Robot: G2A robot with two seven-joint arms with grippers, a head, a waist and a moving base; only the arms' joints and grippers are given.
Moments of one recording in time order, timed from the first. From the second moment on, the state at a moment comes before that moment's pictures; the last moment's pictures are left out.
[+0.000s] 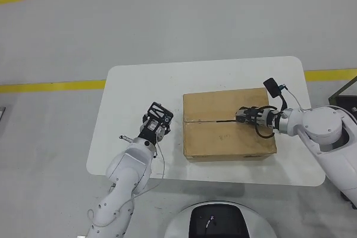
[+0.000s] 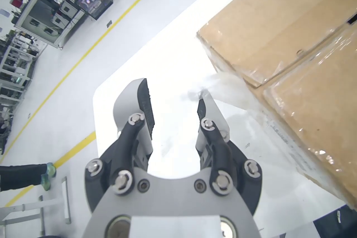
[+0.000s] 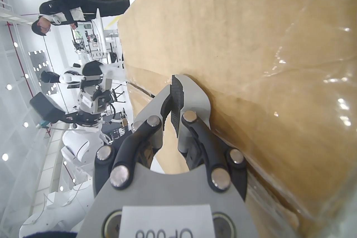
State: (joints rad) left arm 1.08 -1.22 -1.20 -1.88 1.71 -0.23 -0.52; right arm -0.91 -1.01 1.23 -1.57 0.10 0.31 0.82
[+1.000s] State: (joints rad) left arm 1.13 -1.23 -1.22 -2.01 1.71 -0.33 -0.60; right arm -0.93 -1.01 1.23 -1.58 0.09 0.31 0.82
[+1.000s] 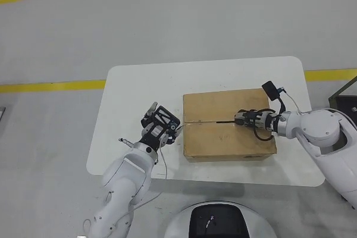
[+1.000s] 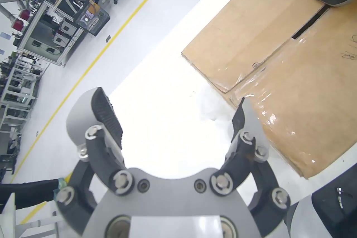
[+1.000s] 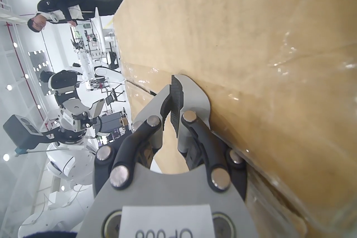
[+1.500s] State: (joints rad) left arm 1.19 -1.23 -1.22 -1.89 1.75 -0.26 -0.49; right arm -0.94 -1.01 1.23 -1.60 0.08 0.32 0.83
